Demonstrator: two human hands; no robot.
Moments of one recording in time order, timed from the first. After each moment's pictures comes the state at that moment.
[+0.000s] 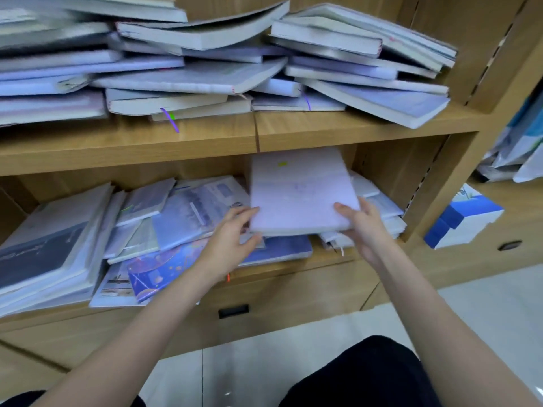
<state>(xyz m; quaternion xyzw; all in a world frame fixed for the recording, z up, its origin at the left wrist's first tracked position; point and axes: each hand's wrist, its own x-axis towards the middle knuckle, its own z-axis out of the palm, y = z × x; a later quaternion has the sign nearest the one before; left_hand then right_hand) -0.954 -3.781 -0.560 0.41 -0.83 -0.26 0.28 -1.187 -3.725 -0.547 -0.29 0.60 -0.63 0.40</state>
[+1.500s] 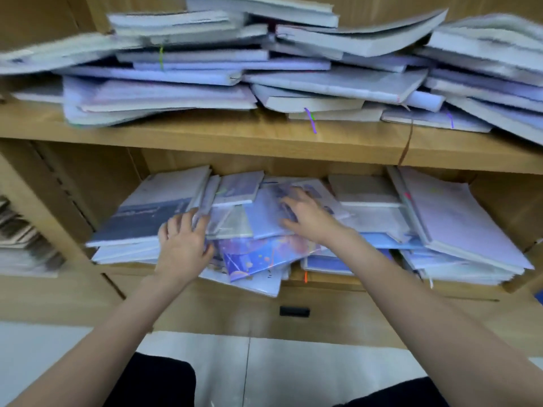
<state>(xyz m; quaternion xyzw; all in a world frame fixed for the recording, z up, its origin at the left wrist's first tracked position) -0.757 -3.798 -0.595 0.65 -0.75 0.08 0.12 -1.004 -3.848 -0.557 -0.82 0.56 -0.09 0.05</state>
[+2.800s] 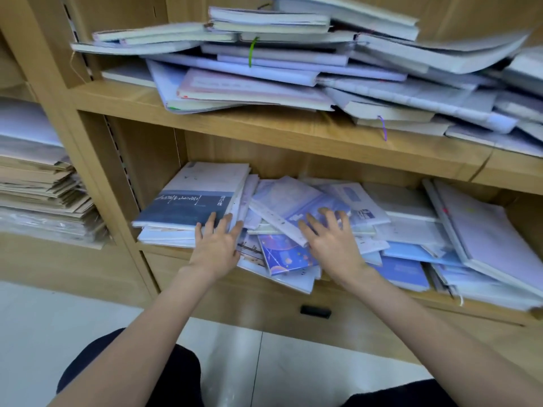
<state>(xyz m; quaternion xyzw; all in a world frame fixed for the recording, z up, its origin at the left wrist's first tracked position) -0.731 -3.788 -0.599 0.67 -0.74 -0.05 0.01 -0.959 -3.796 -0.584 -0.82 0.48 -0.05 -0.31</state>
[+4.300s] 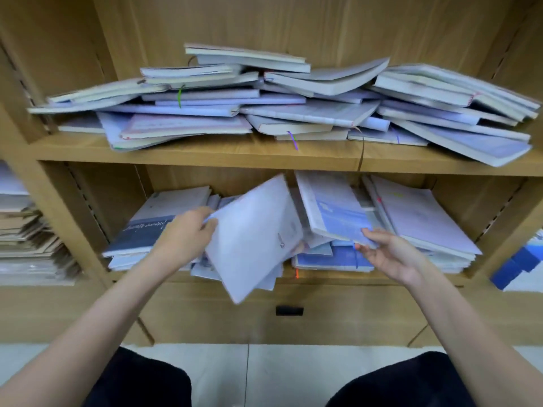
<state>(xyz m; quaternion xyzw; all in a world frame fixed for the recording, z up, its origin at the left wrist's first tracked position) -0.768 -3.732 -0.483 0.60 -0.73 -0.17 0.27 -1.099 -3.708 -0.520 -0.22 0.49 -0.60 0.60</state>
